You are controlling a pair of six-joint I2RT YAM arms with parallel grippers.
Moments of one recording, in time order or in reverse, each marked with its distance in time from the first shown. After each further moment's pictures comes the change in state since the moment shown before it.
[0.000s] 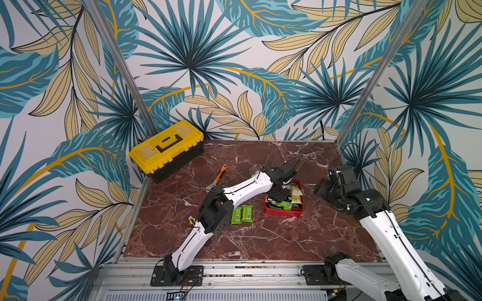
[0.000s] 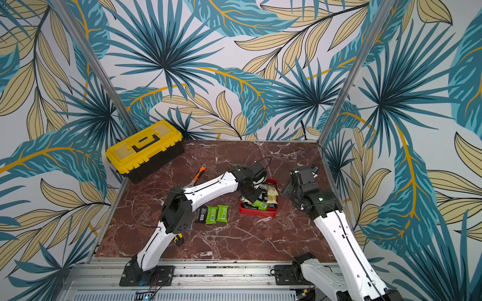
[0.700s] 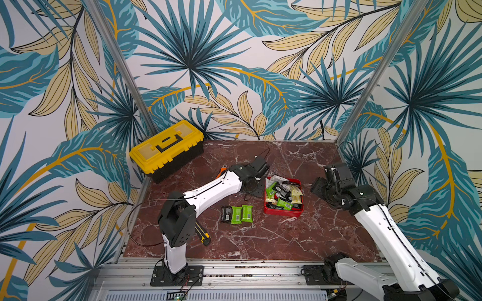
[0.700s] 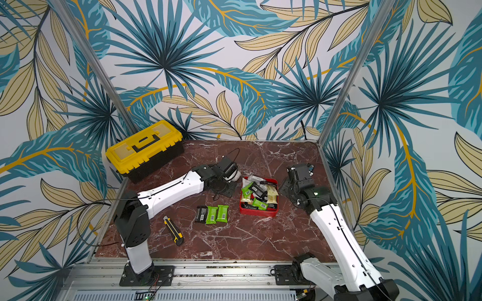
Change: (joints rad) left arm 0.154 -0.436 -0.528 0.140 -0.079 -0.192; right arm 0.000 0.060 0.000 0.033 -0.047 0.008
